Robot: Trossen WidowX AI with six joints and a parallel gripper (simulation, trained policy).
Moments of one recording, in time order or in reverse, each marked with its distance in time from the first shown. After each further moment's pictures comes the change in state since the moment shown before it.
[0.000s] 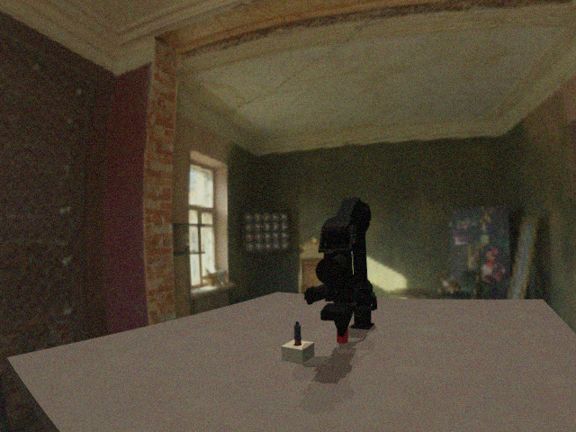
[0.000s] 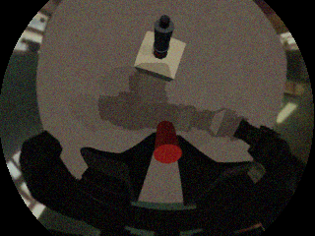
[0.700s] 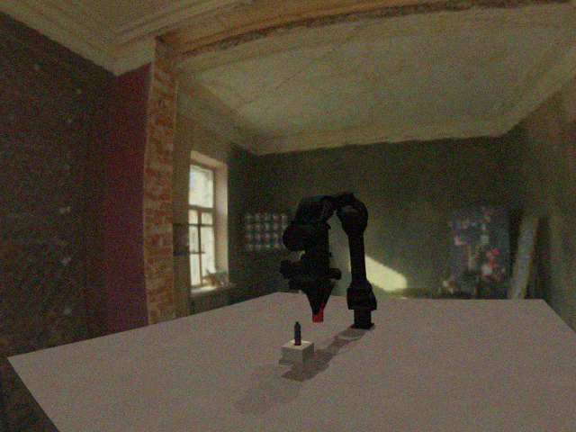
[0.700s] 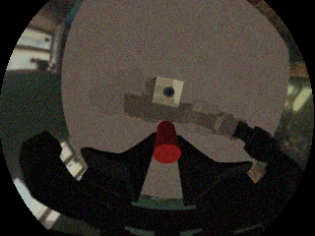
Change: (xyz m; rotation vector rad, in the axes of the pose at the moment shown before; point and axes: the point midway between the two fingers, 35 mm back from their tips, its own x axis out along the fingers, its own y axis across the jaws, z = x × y) arm -0.062 0.014 0.055 0.133 -0.001 0.107
